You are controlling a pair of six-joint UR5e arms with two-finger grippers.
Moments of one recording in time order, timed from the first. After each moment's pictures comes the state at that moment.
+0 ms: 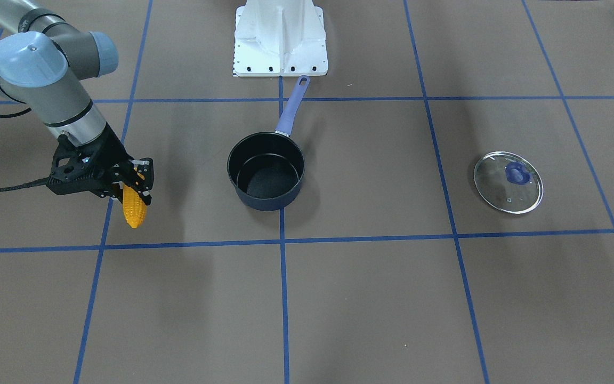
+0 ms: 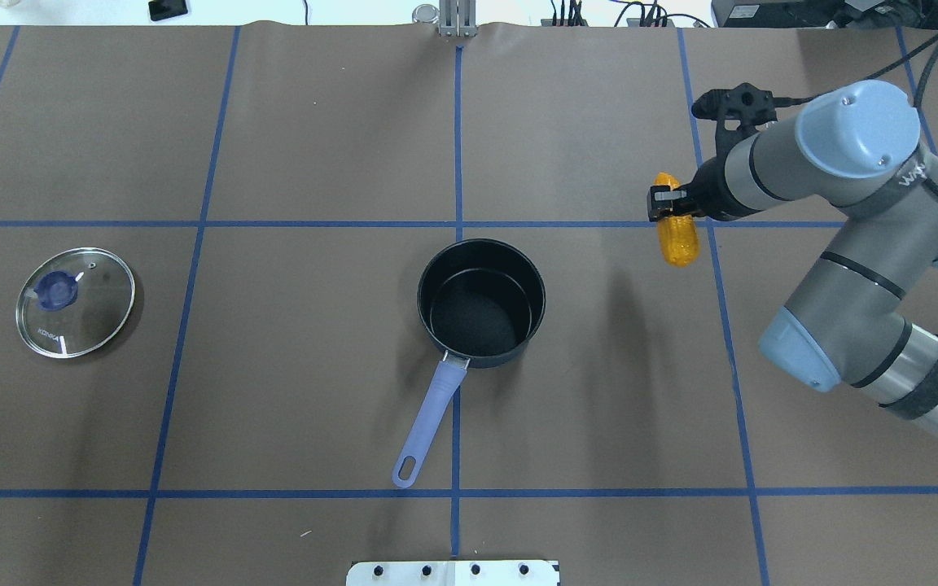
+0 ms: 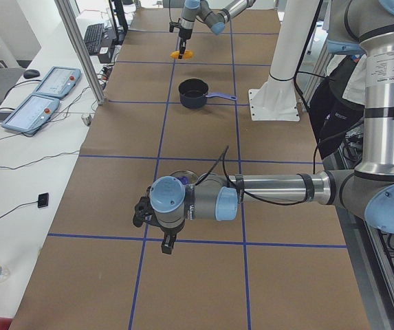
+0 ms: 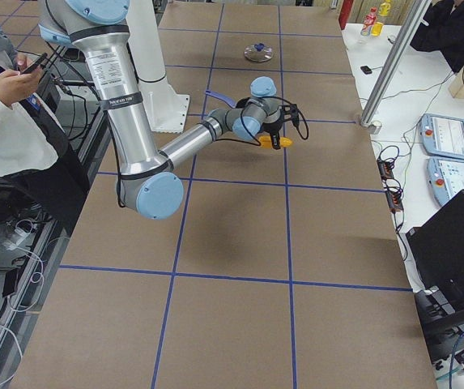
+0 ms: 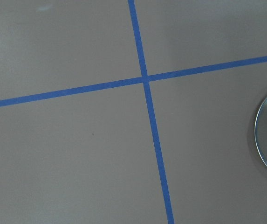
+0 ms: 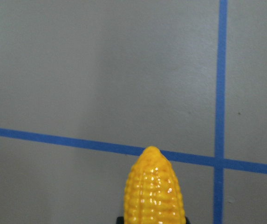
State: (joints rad) left arm -1.61 -1.50 -1.62 -1.64 -2.42 0.10; right arm 0.80 -1.20 1.80 -1.28 1.94 1.04
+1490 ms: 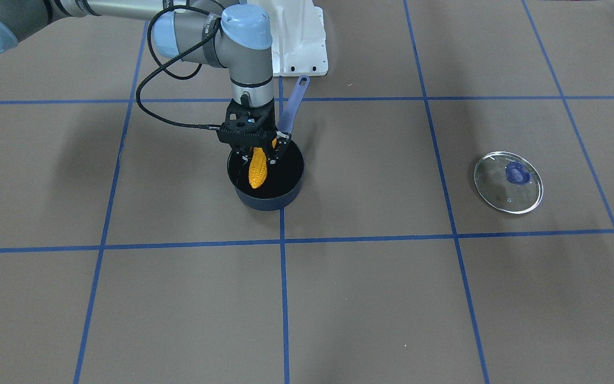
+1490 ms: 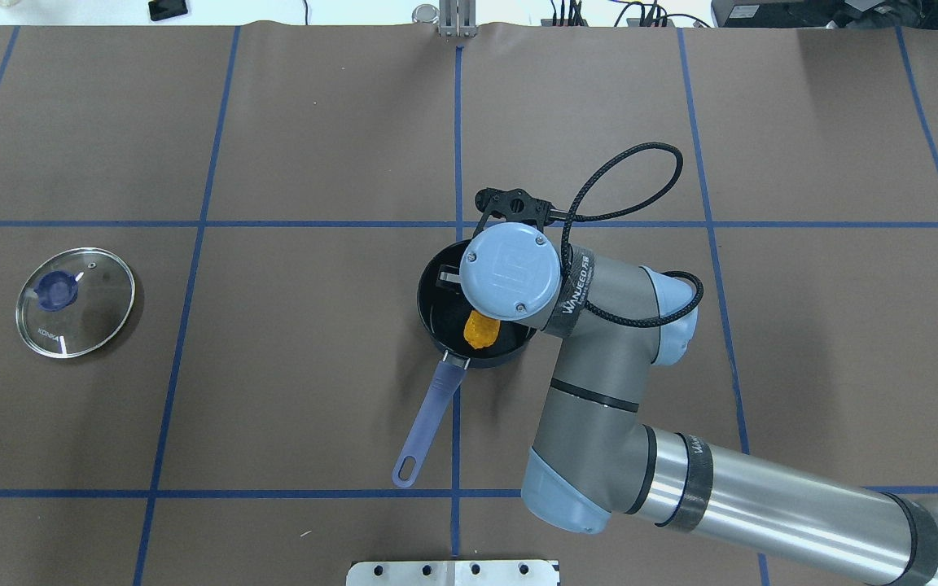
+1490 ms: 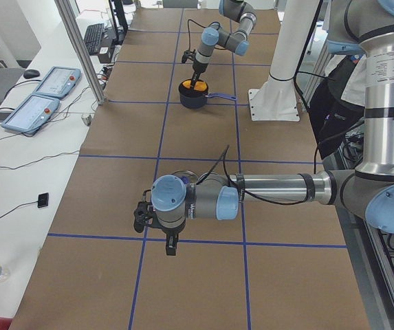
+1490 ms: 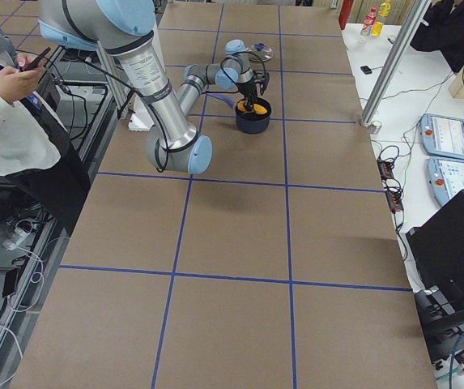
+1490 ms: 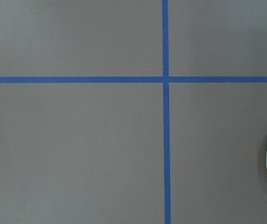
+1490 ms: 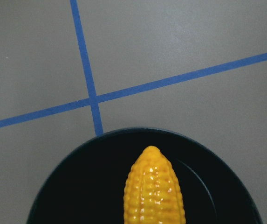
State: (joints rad) left arm -1.61 -1.49 -1.62 -1.65 -2.40 0.00; right arm 0.43 -0.85 1.66 -1.57 1.57 1.50
